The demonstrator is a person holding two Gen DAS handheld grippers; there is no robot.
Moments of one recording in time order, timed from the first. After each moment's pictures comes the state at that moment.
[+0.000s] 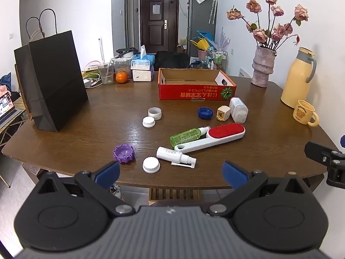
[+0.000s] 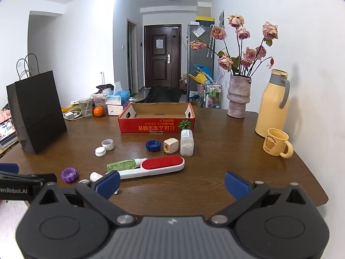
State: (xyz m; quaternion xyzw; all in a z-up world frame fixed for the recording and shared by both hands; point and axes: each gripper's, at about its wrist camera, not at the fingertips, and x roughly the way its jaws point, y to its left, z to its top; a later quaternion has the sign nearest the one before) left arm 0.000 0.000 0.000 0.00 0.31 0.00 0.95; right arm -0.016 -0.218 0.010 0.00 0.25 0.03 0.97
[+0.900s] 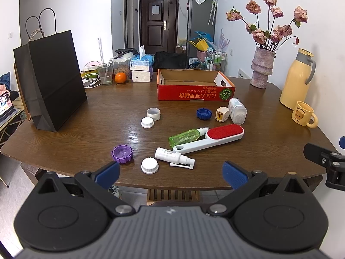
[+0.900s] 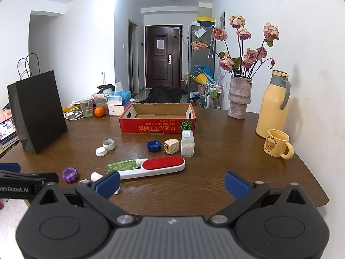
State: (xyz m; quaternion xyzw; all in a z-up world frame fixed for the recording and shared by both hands) left arm 0.000 -0.001 -0.001 -0.01 0.32 0.00 0.95; right arm -0.016 -0.217 0.010 -0.01 0.25 0.02 0.97
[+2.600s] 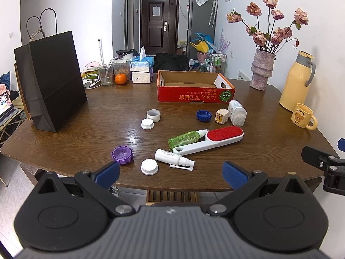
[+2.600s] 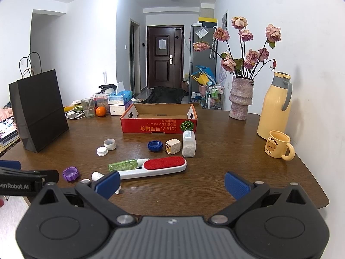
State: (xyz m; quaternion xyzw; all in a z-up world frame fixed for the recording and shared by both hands) left arm 0.000 0.000 0.002 -0.01 0.31 0.00 0.95; right arm -0.016 -0.214 0.011 -0.01 0.25 0.03 0.97
